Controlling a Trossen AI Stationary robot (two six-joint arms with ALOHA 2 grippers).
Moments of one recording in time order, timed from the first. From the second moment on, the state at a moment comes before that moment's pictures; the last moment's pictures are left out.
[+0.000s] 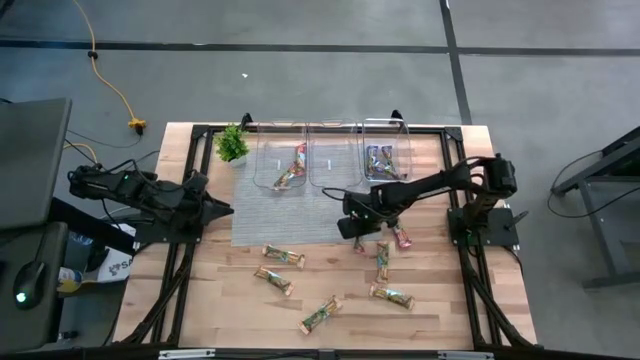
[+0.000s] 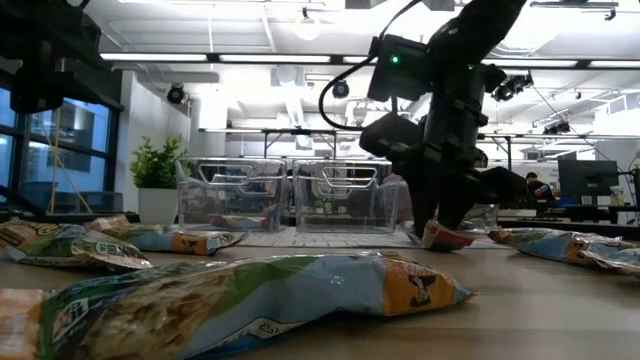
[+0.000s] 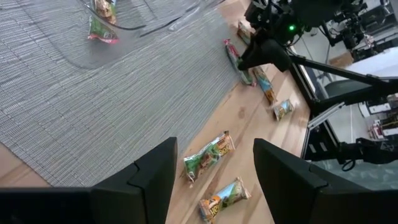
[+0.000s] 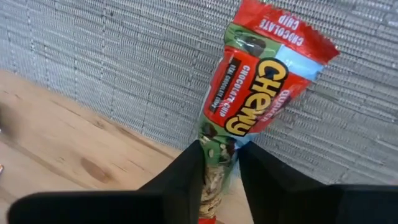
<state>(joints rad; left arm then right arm) -0.28 0.22 0.53 -0.87 -0.32 -1.13 -0.02 1.77 0.97 -0.45 -0.21 1.23</state>
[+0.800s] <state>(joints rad) -0.28 0.22 0.53 -0.87 -0.32 -1.15 -0.27 1.75 1.67 -0.60 -0.07 0.73</state>
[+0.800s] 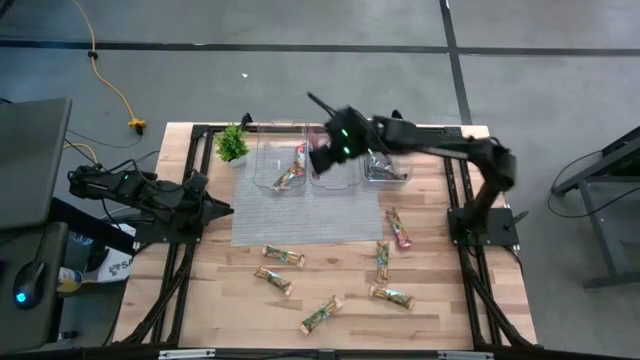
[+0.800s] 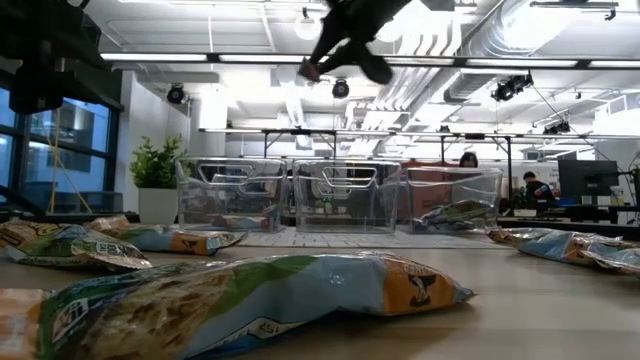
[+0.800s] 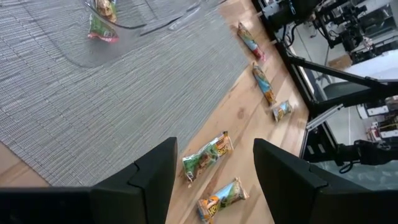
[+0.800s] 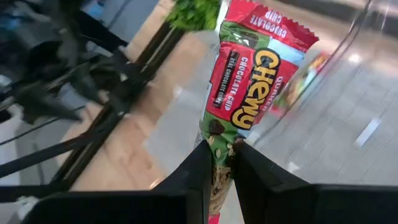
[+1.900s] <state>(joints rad) -0.28 0.22 0.53 -0.87 -0.32 -1.15 -0.33 2.20 2.34 -1.08 -0.17 0.47</state>
